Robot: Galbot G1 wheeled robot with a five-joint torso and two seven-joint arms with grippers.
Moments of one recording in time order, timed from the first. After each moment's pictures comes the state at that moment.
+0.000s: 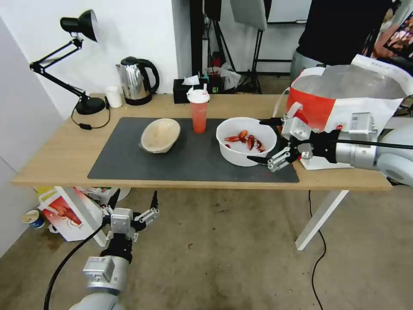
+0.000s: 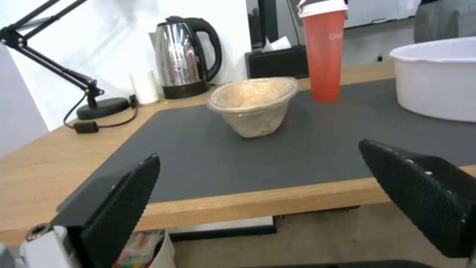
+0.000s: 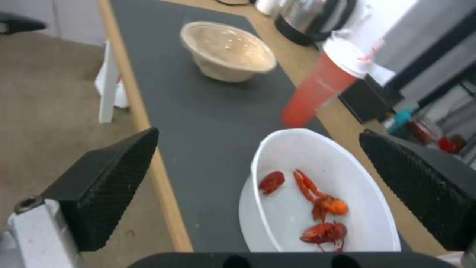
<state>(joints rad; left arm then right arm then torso) 1.80 -1.50 -0.55 -2.30 0.00 0.00 0.00 -0.46 0.27 -0.06 2.15 0.84 -0.40 -0.41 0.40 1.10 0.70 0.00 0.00</state>
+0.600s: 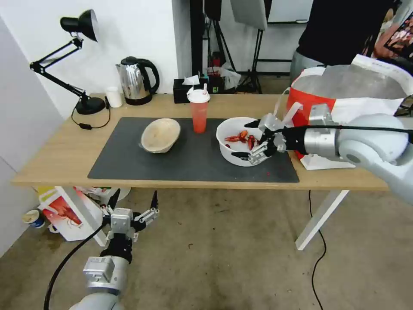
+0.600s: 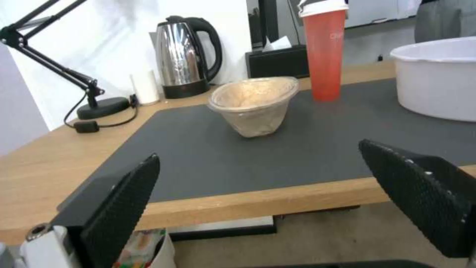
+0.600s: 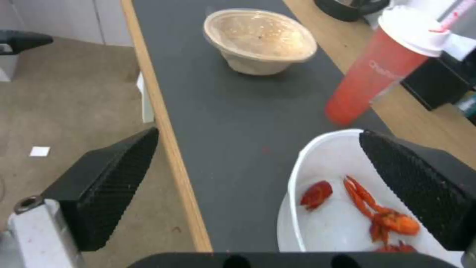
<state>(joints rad) 1.80 -1.50 -0.55 -2.30 0.00 0.00 0.00 -0.11 0.46 -0.40 1.97 0.89 -0.53 -0.50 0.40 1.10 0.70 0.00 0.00</state>
